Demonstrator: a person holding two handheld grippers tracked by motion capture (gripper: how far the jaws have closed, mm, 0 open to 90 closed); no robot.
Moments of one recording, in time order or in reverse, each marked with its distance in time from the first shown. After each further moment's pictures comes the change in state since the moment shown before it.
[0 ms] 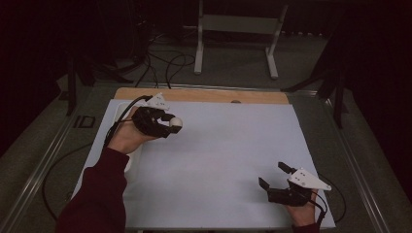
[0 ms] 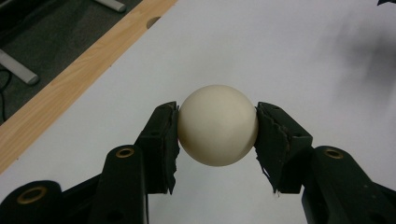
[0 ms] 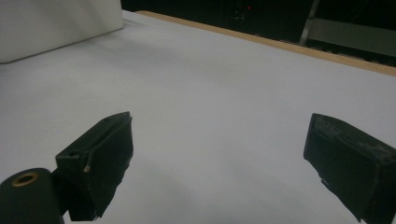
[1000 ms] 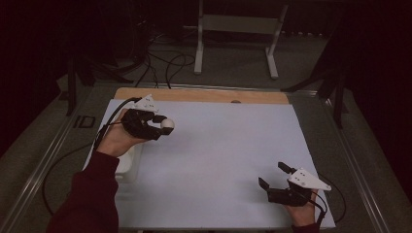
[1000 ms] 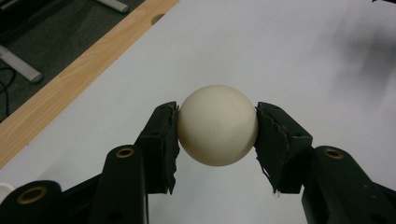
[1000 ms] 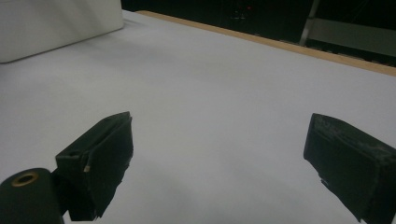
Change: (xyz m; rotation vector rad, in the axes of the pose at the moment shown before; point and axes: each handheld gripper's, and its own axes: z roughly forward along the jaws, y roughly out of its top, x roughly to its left) left arm 0.004 -0.017 -0.020 -0.012 0.009 -0.011; right arm 0.000 0.000 0.000 0.000 -0.001 0.000
